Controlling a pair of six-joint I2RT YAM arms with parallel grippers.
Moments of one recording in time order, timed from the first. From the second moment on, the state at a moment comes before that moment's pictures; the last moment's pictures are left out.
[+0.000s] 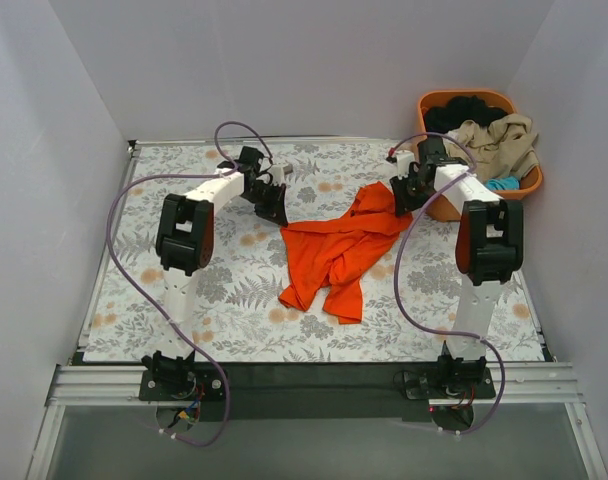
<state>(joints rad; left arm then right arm) -0.29 2.33 1.84 -0.70 0.61 0.08 0.09 2.04 1.58 -0.66 -0.33 -0.35</state>
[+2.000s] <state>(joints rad) -0.15 2.35 1.98 -0.67 0.52 -0.04 0.47 1.80 1.53 -0.63 -0.41 -0.44</state>
